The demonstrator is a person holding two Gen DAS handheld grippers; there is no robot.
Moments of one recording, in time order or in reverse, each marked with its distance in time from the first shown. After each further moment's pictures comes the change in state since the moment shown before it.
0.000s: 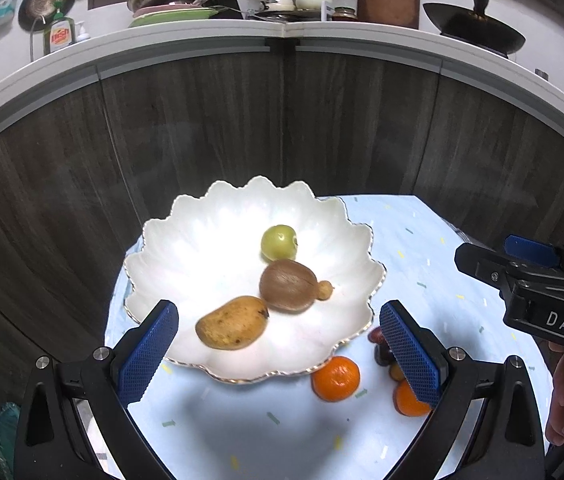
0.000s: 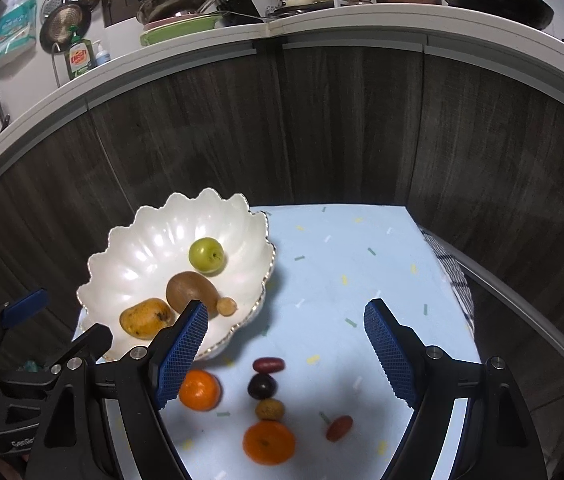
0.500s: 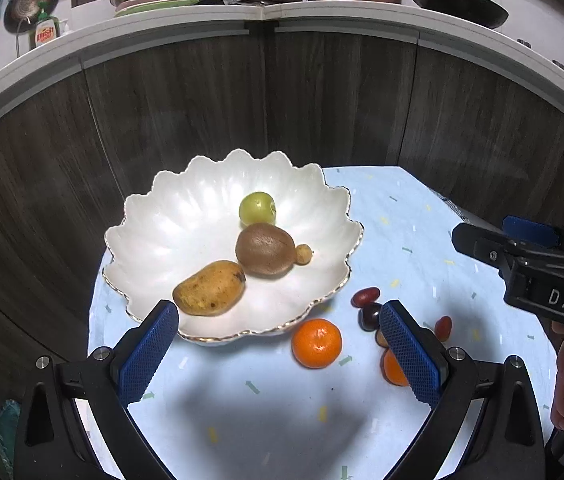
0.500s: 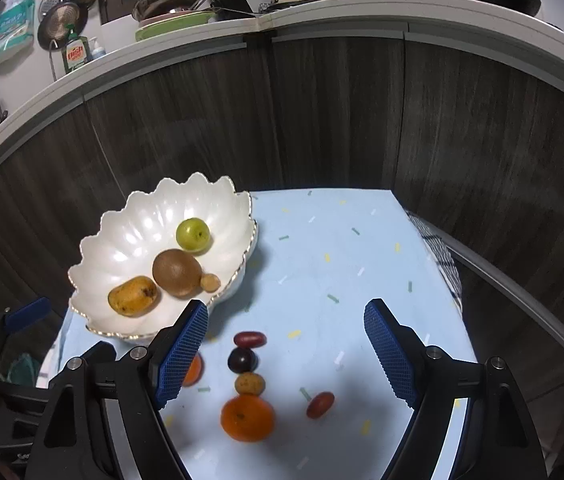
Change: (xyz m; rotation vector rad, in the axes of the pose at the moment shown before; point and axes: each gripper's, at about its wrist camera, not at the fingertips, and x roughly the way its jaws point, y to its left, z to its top) left arm 0.000 -0.021 -0.026 0.041 0.043 -0.019; right arm -0.005 -0.017 -0.027 0.005 0.007 -0.010
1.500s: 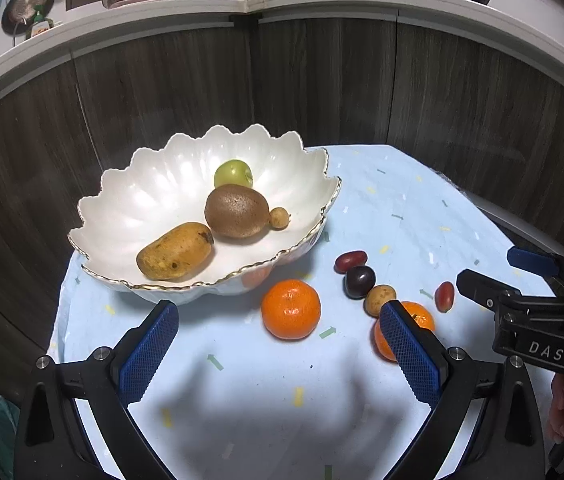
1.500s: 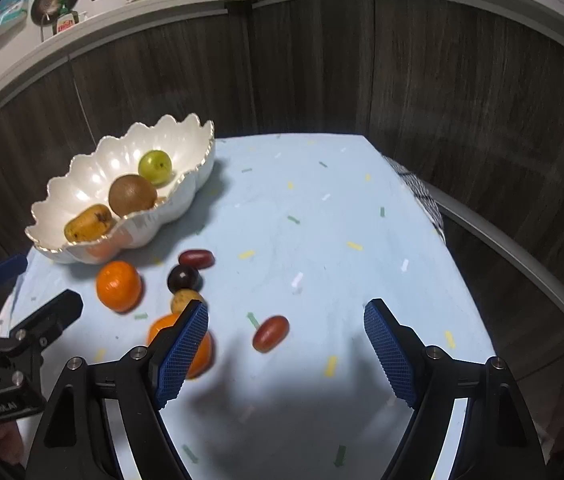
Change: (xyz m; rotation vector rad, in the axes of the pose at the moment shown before) left arm 0.025 -0.027 -0.049 0.024 -0.032 0.003; right arm 0.024 -0.032 -0.074 -0.016 0.045 -0.068
